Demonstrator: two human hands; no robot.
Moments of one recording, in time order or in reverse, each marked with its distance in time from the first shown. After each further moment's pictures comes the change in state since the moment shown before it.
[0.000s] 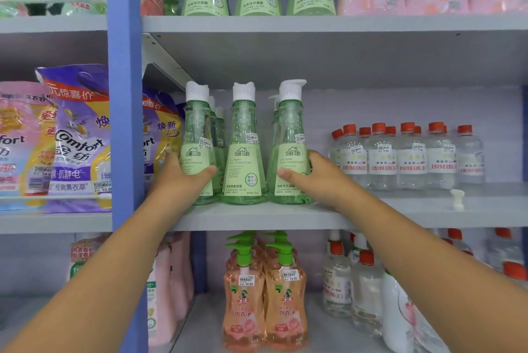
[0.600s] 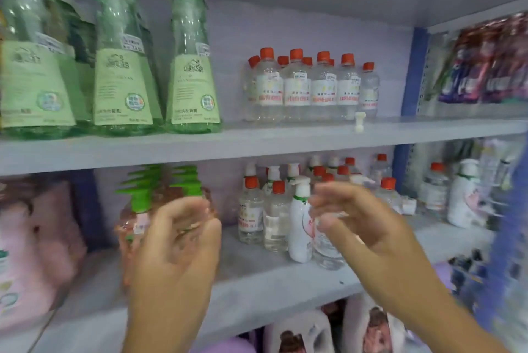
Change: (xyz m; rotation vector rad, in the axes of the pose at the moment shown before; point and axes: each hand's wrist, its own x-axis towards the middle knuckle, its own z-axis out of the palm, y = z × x) left_hand -0.219 -0.034 0.107 -0.652 -0.217 0.147; right_hand -0.235 0.066 -0.036 0.134 0.289 -0.009
